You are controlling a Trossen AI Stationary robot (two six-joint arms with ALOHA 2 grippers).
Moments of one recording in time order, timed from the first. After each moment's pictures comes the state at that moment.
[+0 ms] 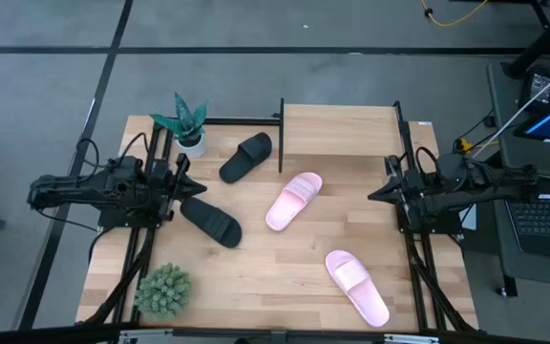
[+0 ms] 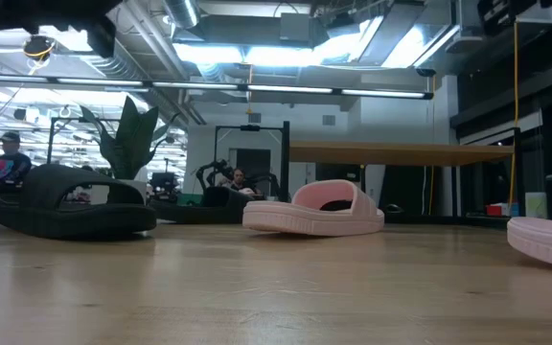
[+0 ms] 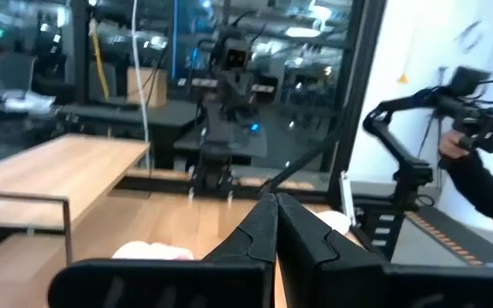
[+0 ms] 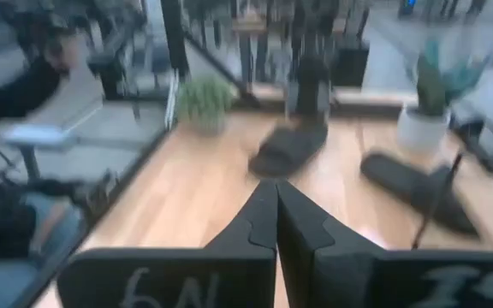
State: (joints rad) left arm 0.07 0.29 0.32 0.06 0.14 -0.15; right arm 0.13 0.40 0.66 -0.48 -0.05 0.02
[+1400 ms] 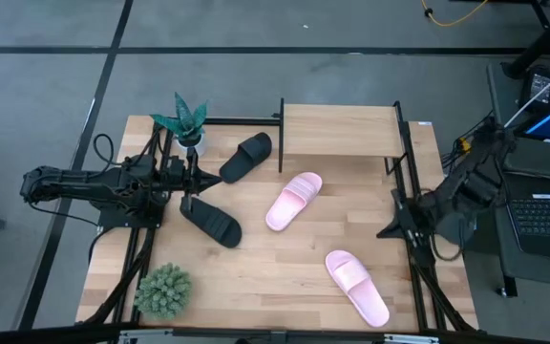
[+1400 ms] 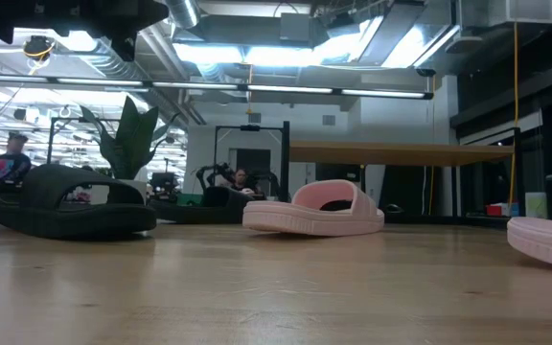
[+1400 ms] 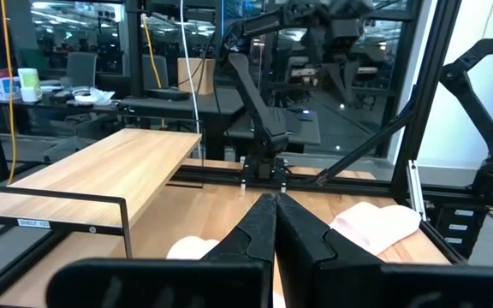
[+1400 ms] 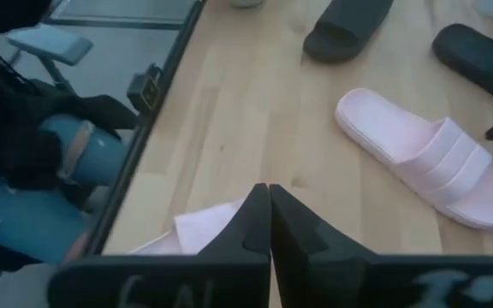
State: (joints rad) left arm 0.07 0.52 0.36 0.20 -0.01 -0.07; right arm 0.92 0.84 1.02 -0.93 0.50 0.57
